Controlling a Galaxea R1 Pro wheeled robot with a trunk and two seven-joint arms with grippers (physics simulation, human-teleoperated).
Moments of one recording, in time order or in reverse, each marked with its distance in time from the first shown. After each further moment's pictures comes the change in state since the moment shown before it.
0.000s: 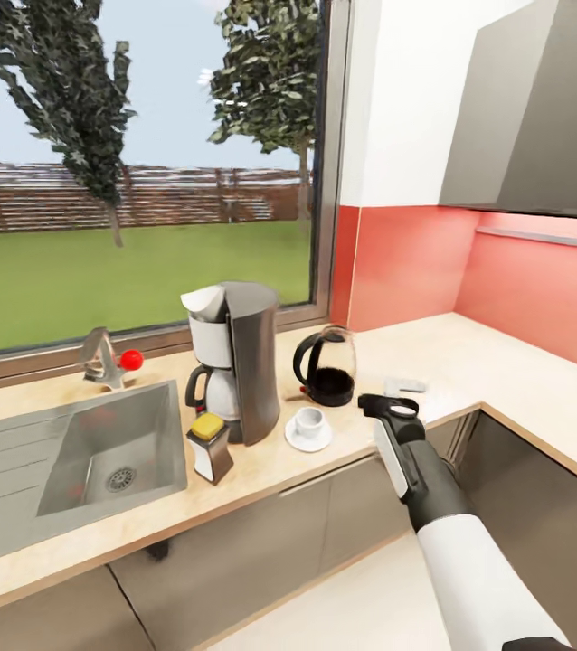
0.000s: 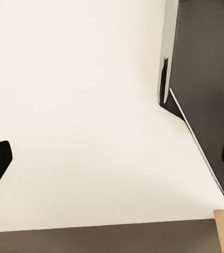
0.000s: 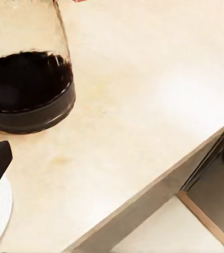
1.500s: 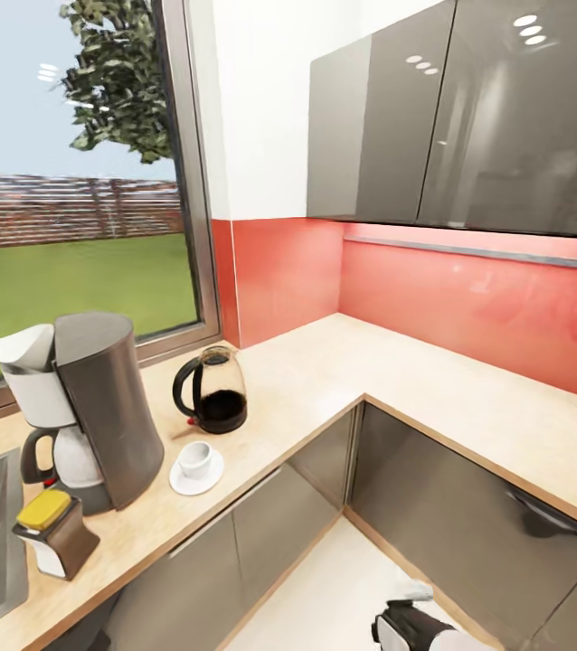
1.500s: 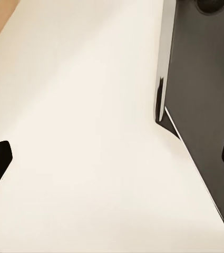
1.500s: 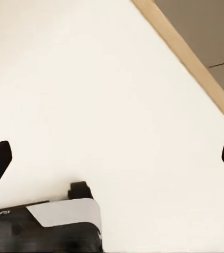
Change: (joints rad) left arm -0.002 -0.001 0.008 -0.002 0.000 -0.014 -0.006; right arm 0.140 -0.015 0.000 1.022 0.027 -0.320 0.005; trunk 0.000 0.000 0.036
